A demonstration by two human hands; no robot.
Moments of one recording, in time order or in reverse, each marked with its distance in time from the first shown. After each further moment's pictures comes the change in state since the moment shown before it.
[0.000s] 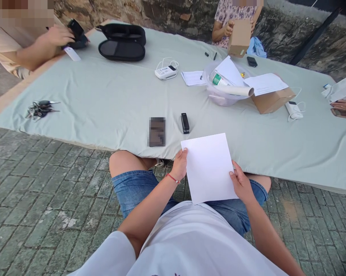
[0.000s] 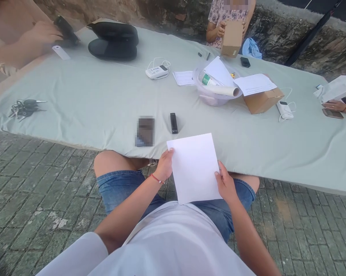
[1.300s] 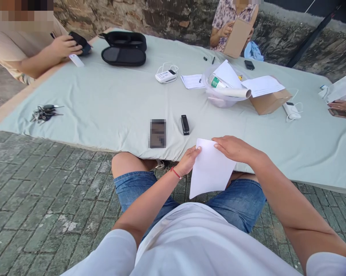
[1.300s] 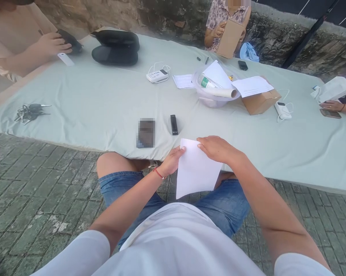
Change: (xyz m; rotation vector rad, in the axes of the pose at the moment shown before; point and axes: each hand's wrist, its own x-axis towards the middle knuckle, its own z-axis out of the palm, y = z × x) left_hand -0.008 0.025 0.031 0.092 -0.513 -0.048; right_hand 0.115 -0.153 -0.032 -0.780 -0.416 -0.665
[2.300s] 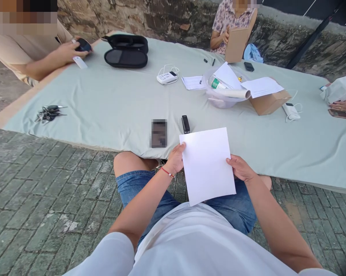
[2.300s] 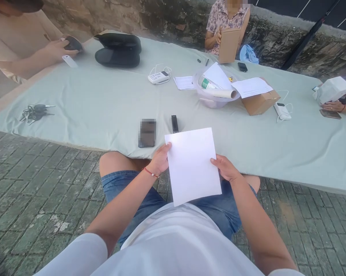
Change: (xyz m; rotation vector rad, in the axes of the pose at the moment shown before) left_hand -0.007 0.012 -0.036 -0.137 0.300 0.015; right_hand -0.068 0.016 0.106 1.517 0.130 0.497
